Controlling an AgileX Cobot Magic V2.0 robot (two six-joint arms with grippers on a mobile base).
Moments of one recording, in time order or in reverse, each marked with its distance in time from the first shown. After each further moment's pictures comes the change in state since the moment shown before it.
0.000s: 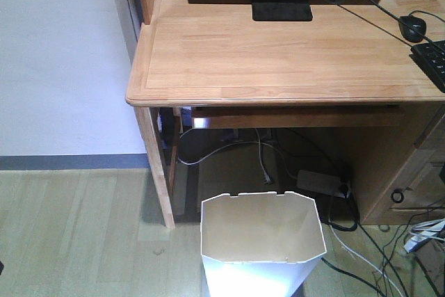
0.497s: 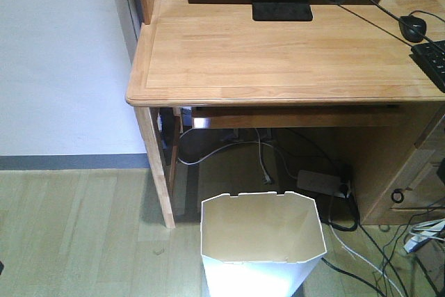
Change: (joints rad) left arm 0.000 0.000 0.000 0.000 0.000 0.000; right arm 0.000 0.030 -0.009 0.032 0.017 0.004
